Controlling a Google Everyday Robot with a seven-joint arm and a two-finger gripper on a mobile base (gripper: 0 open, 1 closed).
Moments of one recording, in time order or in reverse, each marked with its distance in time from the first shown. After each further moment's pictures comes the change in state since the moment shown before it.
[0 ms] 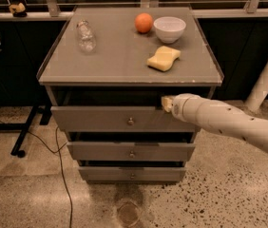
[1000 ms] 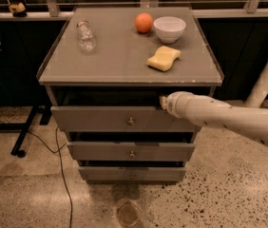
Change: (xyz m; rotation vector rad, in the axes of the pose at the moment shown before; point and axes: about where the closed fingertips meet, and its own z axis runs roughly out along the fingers) arm 0.006 -0.014 0.041 0.059 0.039 -0.025
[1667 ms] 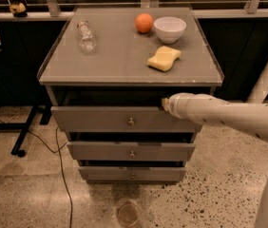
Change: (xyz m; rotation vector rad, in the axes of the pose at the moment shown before) arm 0.020 -0.018 0.002 0.043 0.079 0.016
